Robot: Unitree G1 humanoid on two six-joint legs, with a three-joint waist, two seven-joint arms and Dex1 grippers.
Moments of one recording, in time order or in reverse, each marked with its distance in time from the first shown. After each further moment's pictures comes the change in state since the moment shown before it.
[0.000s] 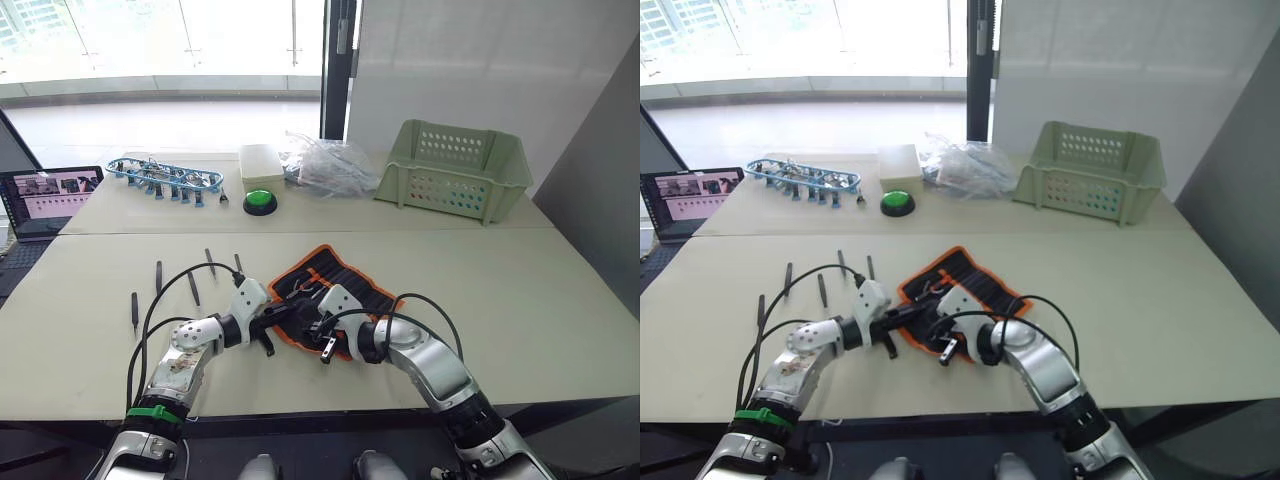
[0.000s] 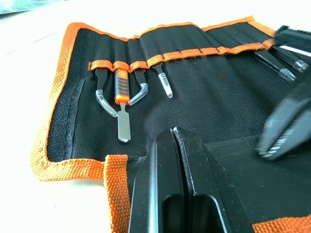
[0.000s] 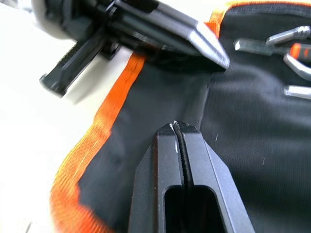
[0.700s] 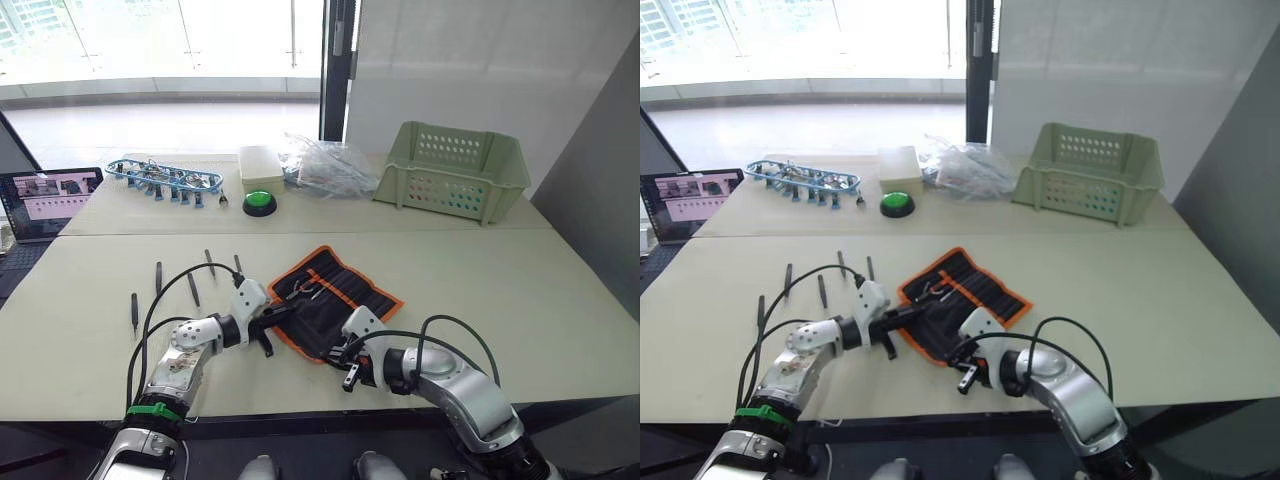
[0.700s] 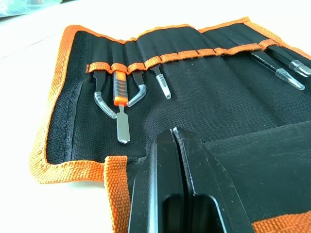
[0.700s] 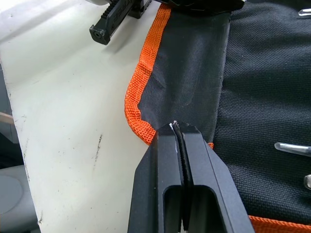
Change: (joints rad) left arm -0.011 0.003 0.011 0.042 -0.022 -0.033 -0.043; right arm 0.169 -0.093 -0.051 -0.222 0.109 0.119 -0.025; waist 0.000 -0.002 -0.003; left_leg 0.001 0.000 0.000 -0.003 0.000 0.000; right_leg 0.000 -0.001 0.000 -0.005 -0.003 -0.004
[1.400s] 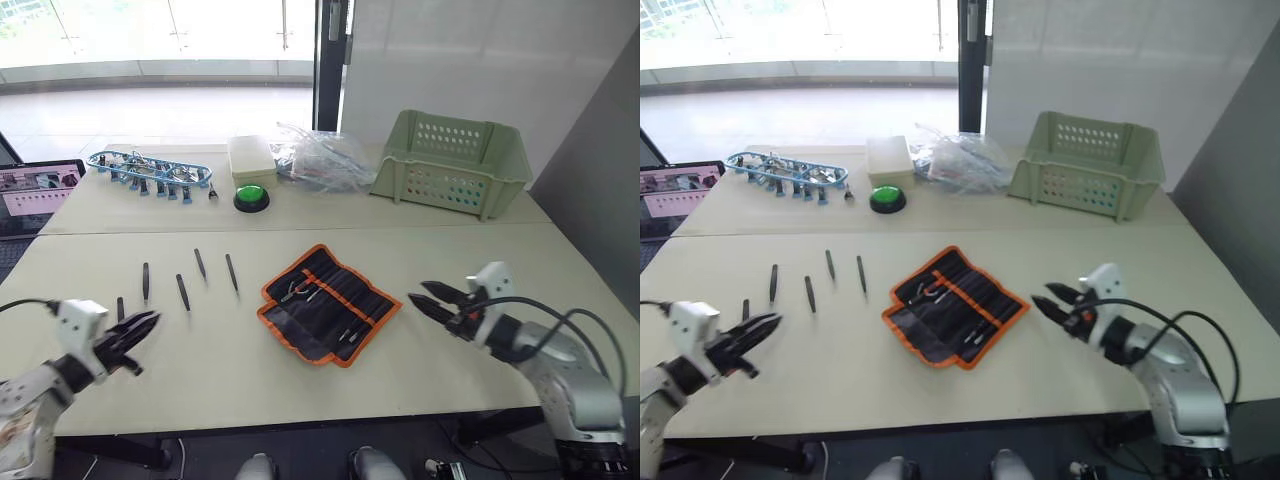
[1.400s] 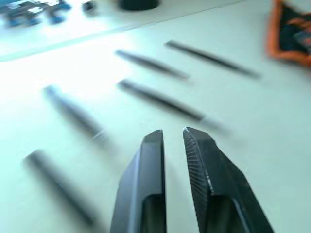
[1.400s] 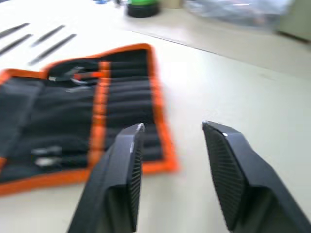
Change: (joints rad) left arm 0.542 0.272 0.665 -0.201 -0.249 0.090 0.069; right arm 0.152 -0.210 -0.622 0.190 0.193 -0.435 0.140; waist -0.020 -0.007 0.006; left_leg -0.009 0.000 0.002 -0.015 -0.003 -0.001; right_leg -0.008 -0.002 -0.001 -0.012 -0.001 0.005
